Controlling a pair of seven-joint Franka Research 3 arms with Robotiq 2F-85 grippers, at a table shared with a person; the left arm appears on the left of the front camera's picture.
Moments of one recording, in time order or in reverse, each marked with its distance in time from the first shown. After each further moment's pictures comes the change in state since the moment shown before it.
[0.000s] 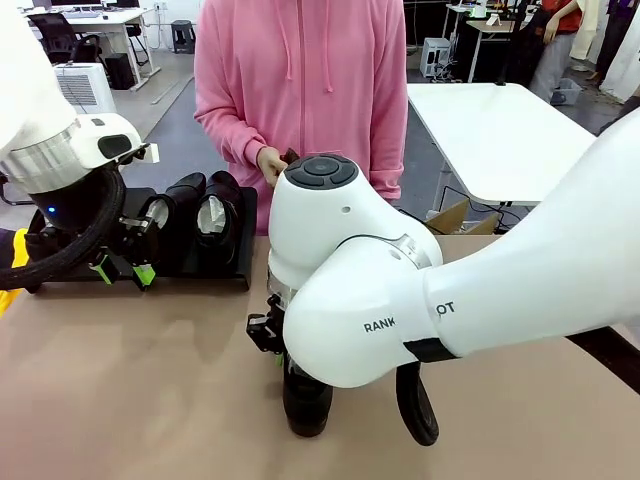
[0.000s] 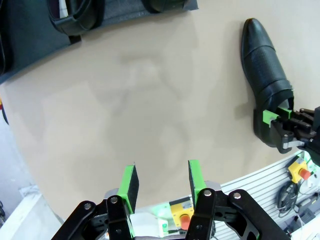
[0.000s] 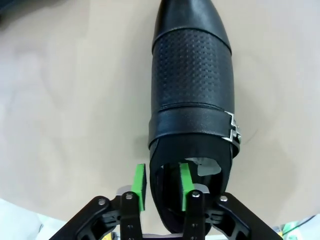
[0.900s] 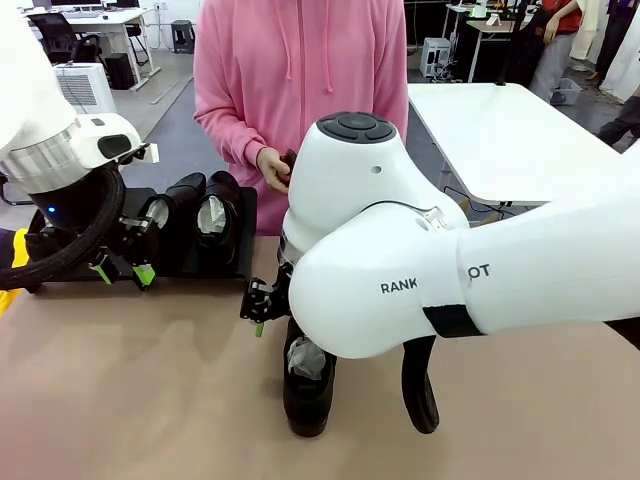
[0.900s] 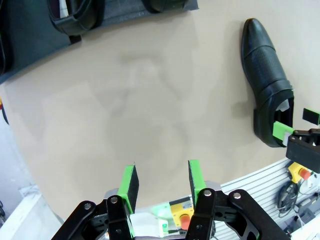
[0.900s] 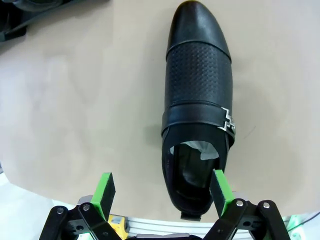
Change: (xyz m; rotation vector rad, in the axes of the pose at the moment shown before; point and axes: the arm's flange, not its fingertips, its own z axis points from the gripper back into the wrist) left arm 0.000 0.000 0.000 0.000 0.000 0.000; right arm 0.007 -0.008 0.041 0.083 -0.001 -0.012
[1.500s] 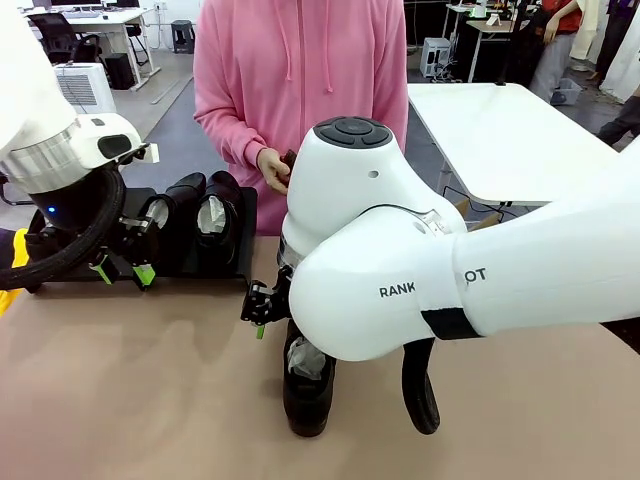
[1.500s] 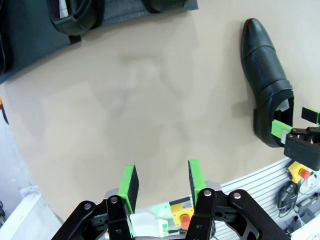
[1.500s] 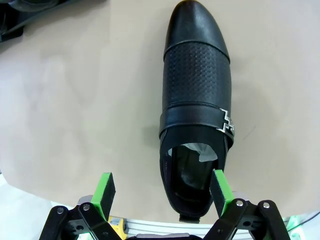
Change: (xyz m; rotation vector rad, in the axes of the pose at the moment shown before) left arm 0.000 0.000 0.000 0.000 0.000 0.000; right arm 0.000 0.000 -0.002 -0.007 -0.002 -0.001
